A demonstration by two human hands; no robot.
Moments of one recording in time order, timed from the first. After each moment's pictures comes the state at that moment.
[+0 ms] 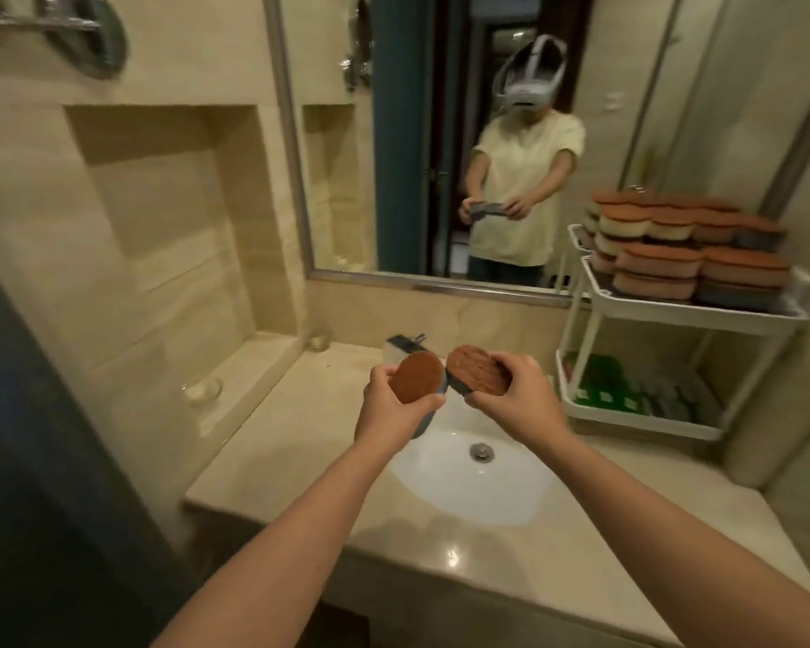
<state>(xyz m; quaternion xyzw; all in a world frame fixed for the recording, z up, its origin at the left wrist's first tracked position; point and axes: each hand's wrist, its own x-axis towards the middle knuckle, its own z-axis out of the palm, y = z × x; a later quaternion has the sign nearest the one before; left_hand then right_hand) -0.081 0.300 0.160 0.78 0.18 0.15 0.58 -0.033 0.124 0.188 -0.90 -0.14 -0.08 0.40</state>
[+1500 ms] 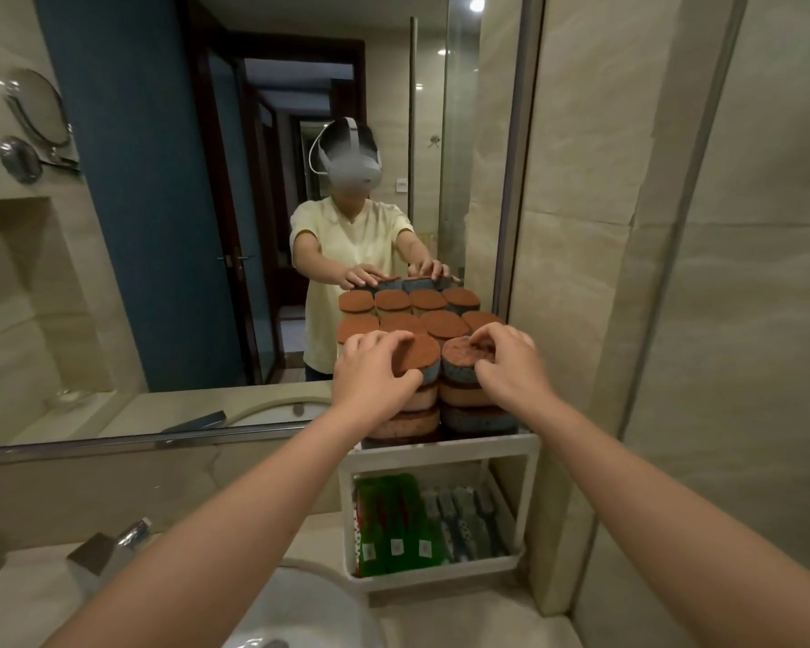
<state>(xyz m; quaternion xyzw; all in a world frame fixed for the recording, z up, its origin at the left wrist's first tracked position) 0.248 0.020 0.297 0.93 -0.12 0.23 0.28 0.237 -0.175 0.308 -0.92 -0.03 -0.25 0.31</state>
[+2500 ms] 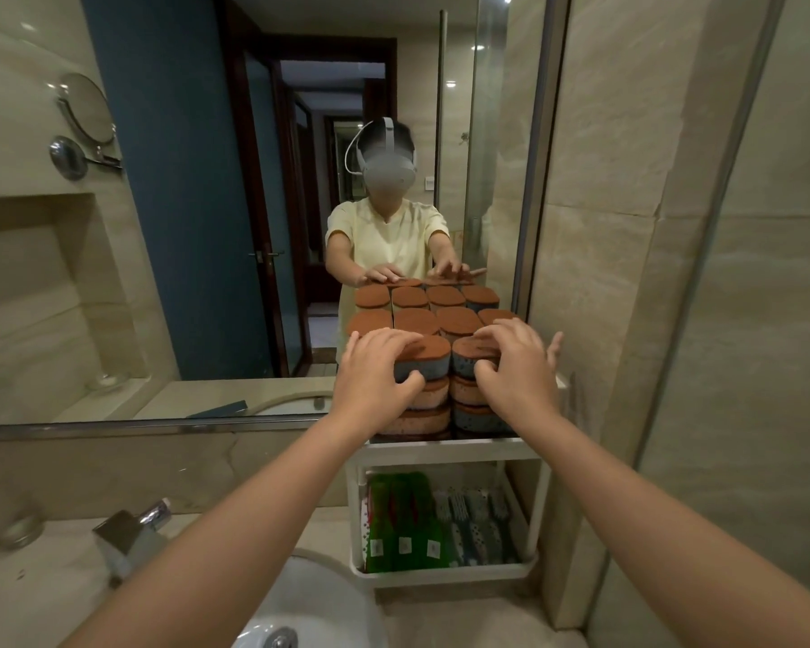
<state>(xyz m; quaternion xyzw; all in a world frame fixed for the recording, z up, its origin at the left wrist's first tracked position) 0.240 0.023 0.287 0.90 -0.17 0.31 0.25 0.244 -0.171 0.290 -0.90 -0.06 -0.34 0.27</state>
